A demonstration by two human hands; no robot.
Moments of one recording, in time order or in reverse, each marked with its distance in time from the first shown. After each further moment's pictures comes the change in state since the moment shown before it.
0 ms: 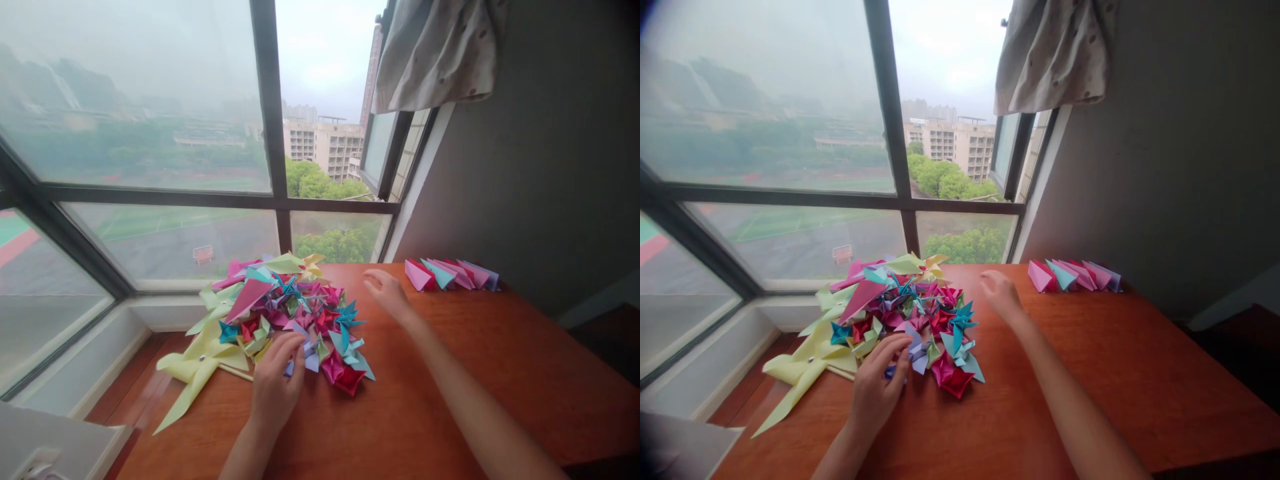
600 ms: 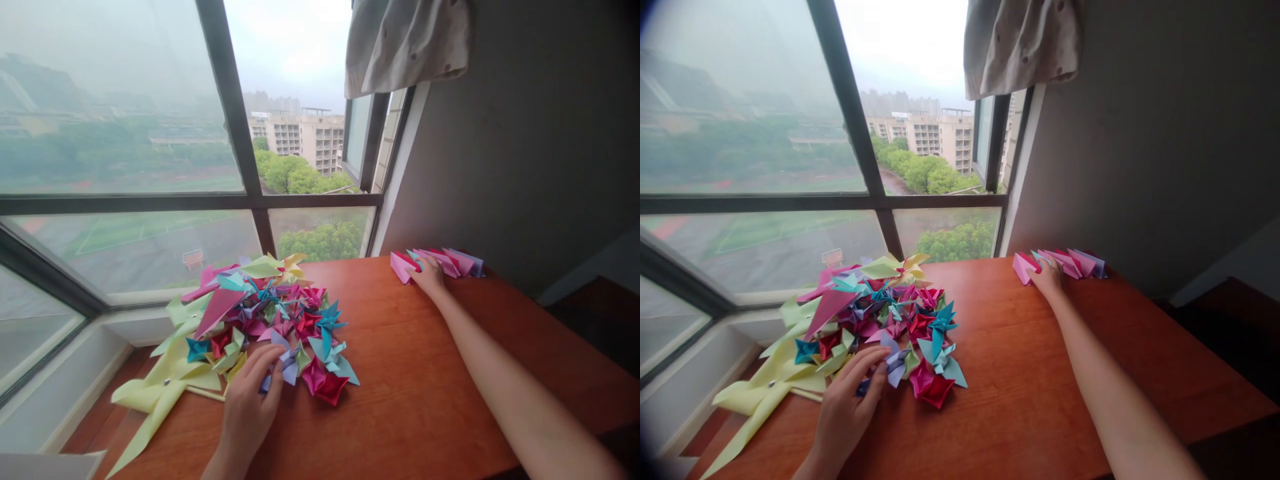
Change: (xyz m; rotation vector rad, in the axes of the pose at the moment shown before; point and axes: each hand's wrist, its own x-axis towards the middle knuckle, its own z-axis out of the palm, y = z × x) left_hand 0.001 -0.007 0.005 0.082 -0.083 0.016; right_hand 0.010 0.202 -0.069 -0.449 0.208 0.341
